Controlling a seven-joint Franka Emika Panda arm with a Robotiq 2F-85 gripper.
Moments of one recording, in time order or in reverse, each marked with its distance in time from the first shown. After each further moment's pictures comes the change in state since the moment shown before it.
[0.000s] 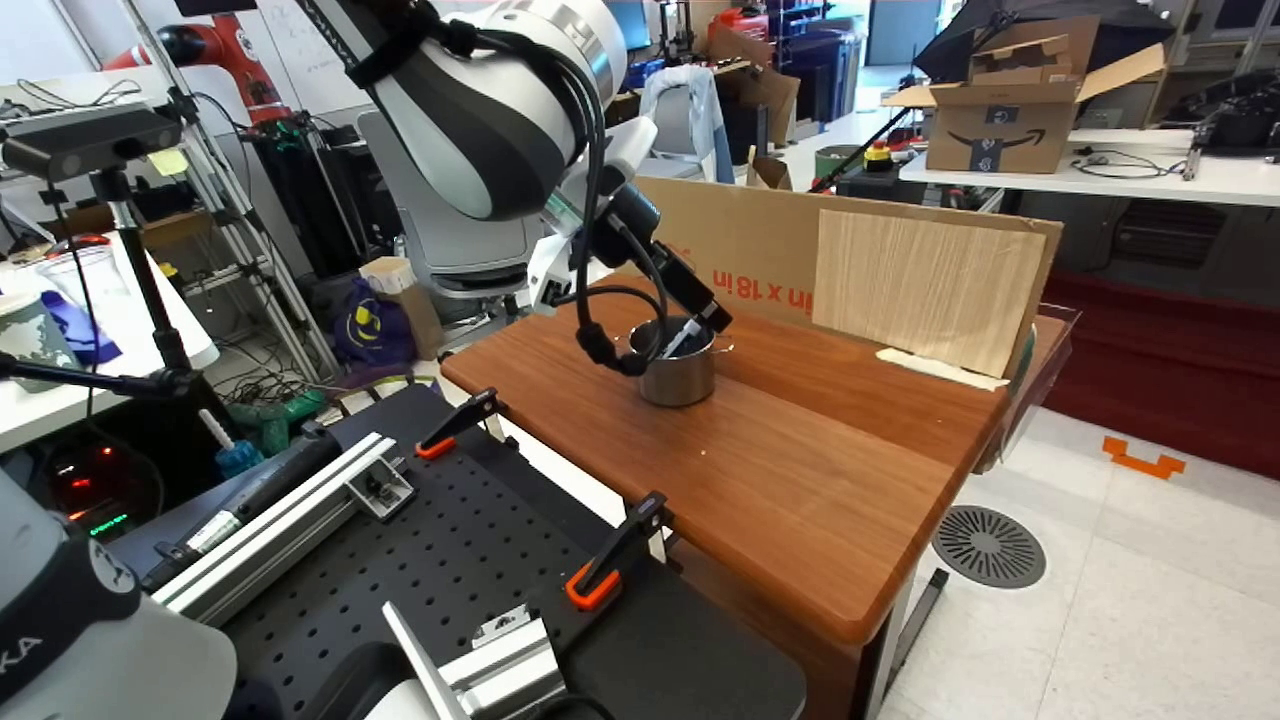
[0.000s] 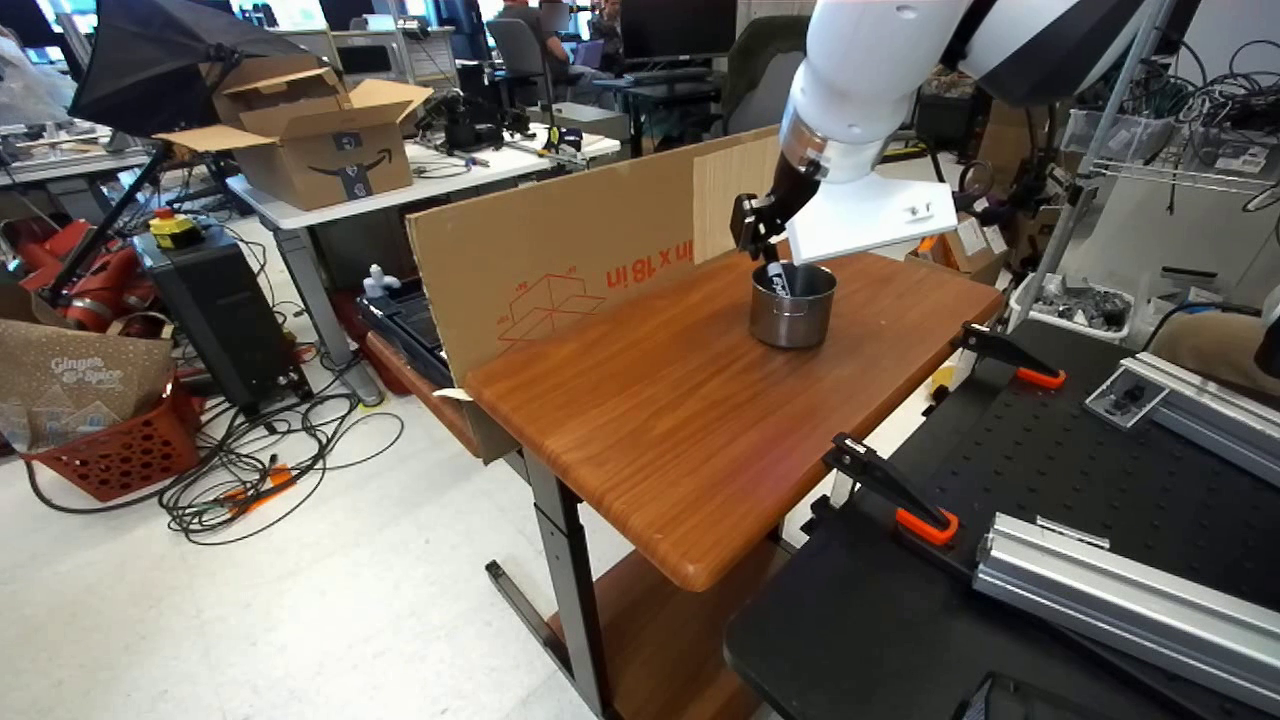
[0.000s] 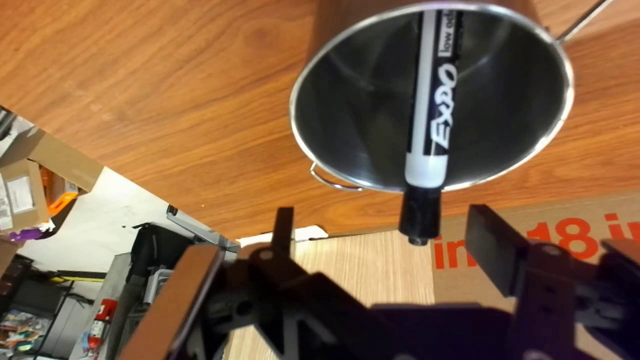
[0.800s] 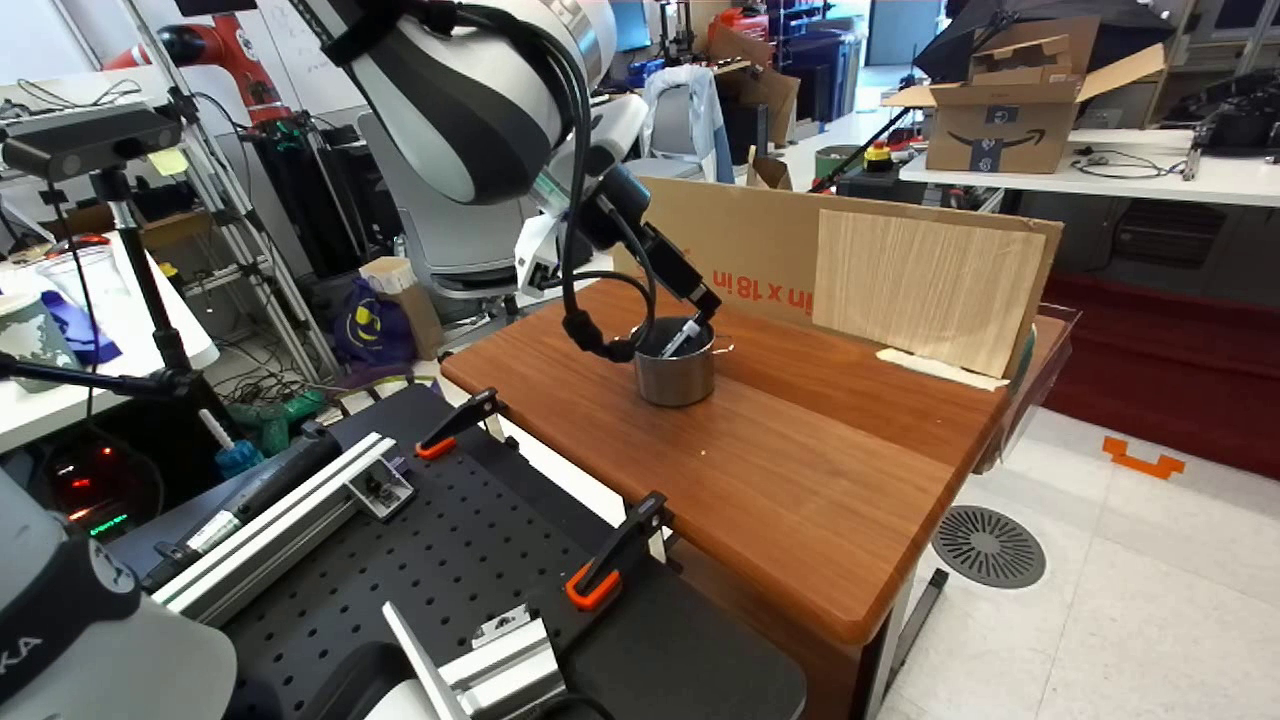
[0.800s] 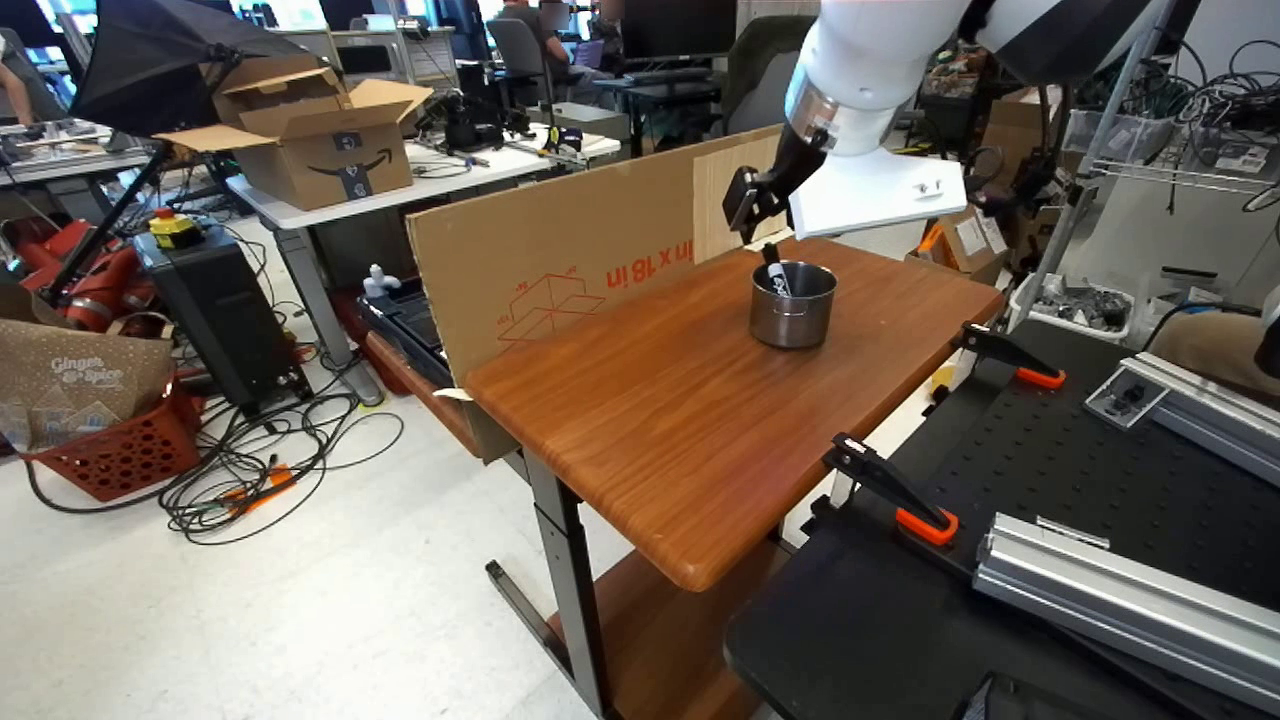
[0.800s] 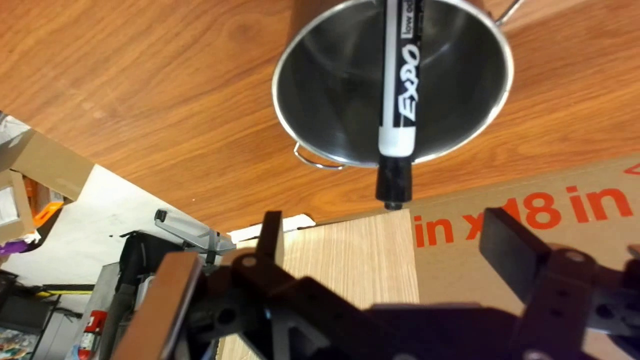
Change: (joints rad) arm 0.001 -0.080 -0.002 -0.037 0.006 0.009 -0.018
